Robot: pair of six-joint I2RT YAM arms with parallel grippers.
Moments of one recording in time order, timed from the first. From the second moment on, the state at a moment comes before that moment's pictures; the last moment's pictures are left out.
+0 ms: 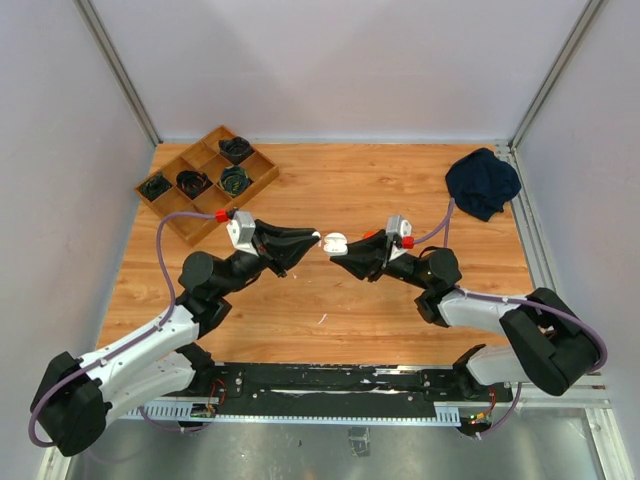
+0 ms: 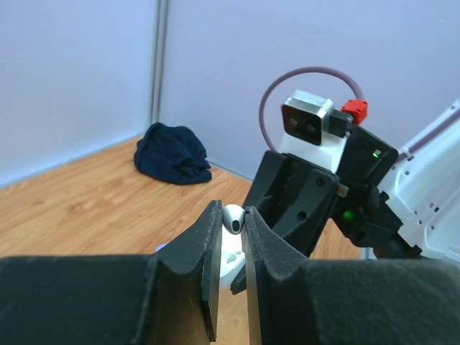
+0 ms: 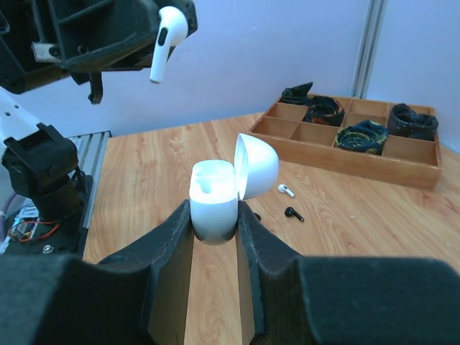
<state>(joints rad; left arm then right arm) -0.67 0.89 0.45 0.82 0.34 -0.35 0.62 1.33 0.36 1.31 -0.66 0.25</state>
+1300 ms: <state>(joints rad) -0.75 1.05 0.39 1.20 0.36 -0.18 0.64 1.29 0.40 1.36 -0.73 0.33</state>
